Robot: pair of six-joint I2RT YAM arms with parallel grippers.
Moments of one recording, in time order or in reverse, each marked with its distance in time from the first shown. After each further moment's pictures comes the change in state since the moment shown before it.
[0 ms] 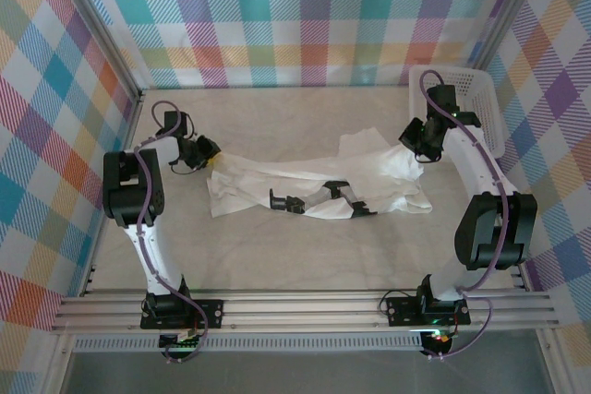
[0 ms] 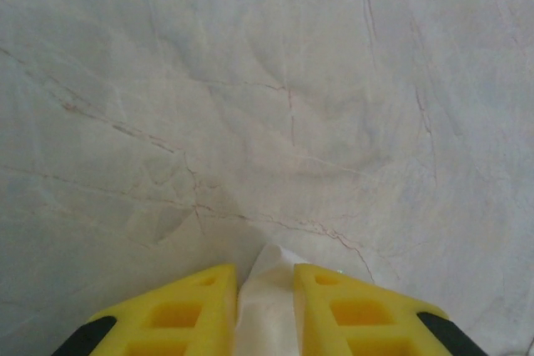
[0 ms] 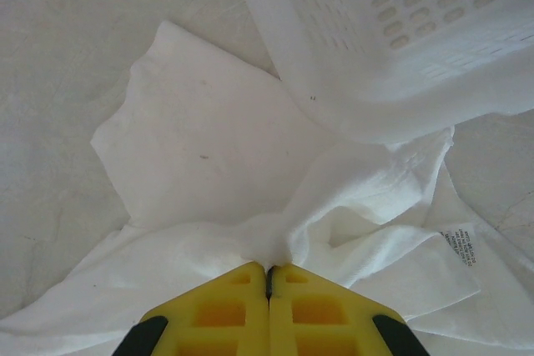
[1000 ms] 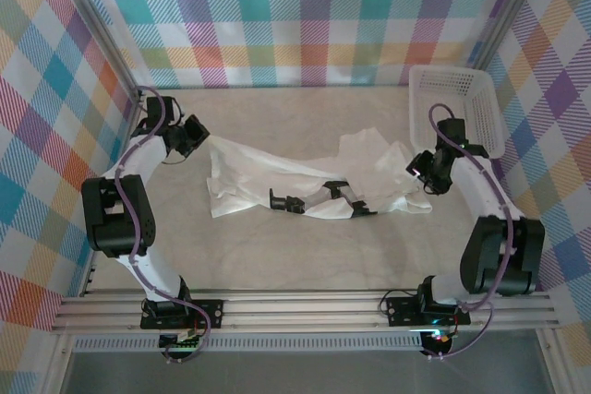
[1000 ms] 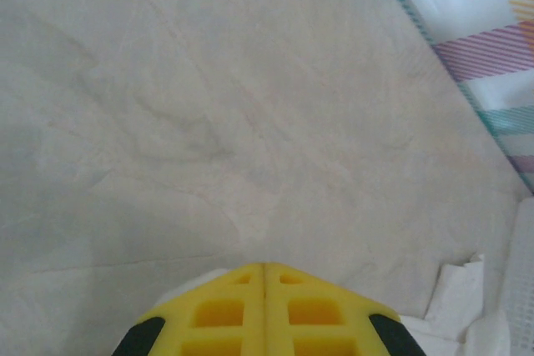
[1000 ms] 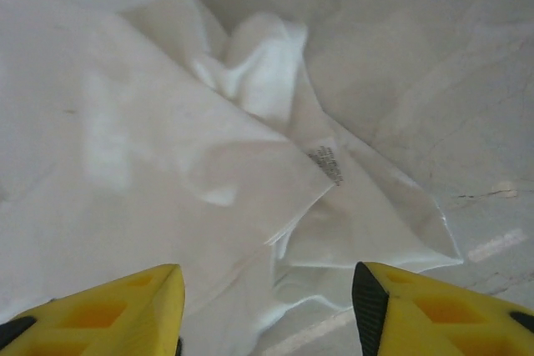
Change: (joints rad) left arm 0.000 -0.296 -0.047 -0.057 -0.027 -0.024; right arm -0.084 -0.133 -0.333 0.069 0.012 -0.008
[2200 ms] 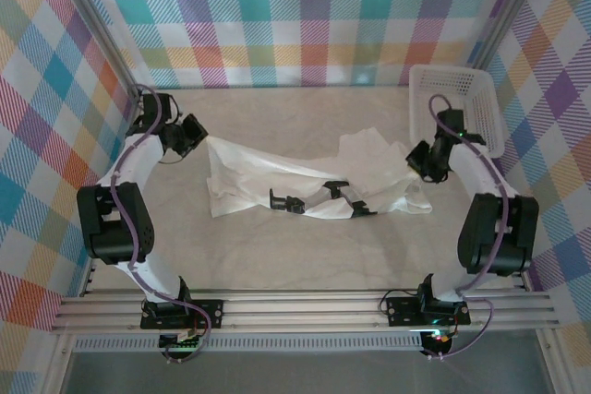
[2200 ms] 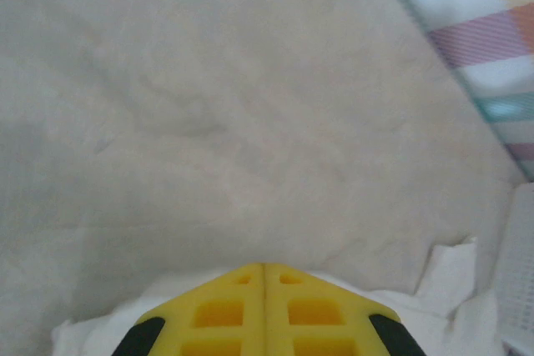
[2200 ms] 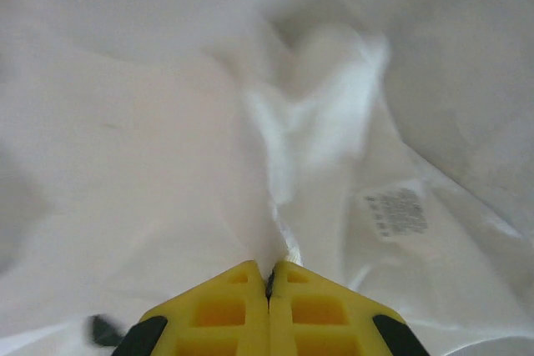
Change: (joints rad) left arm -0.005 -0.064 0.072 -0.122 0.000 0.015; right arm -0.014 0.067 0.149 0.010 -0.126 0.012
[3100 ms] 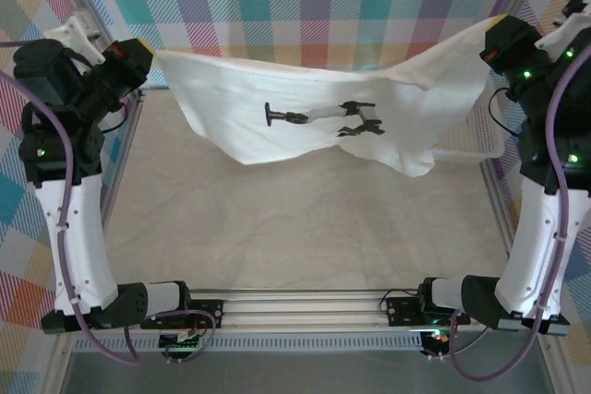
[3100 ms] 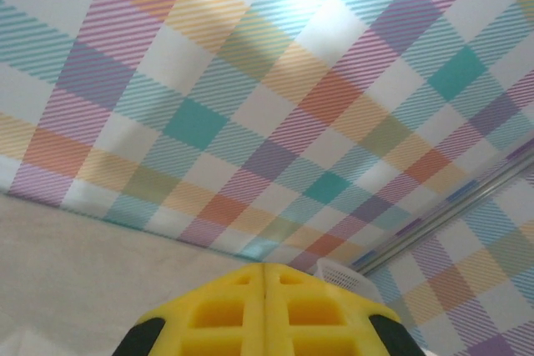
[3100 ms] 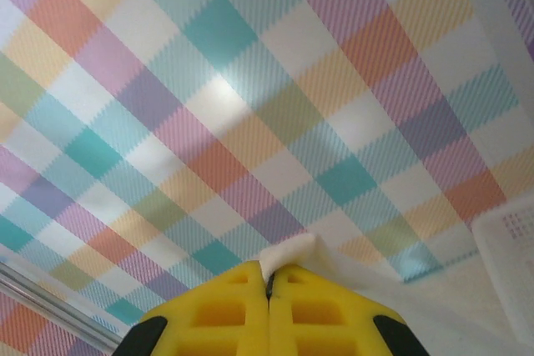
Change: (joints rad) left arm -0.001 -0.416 0.657 -0.273 -0.014 0.019; right arm 0.000 -0.258 0.983 -0.078 0.034 0.040
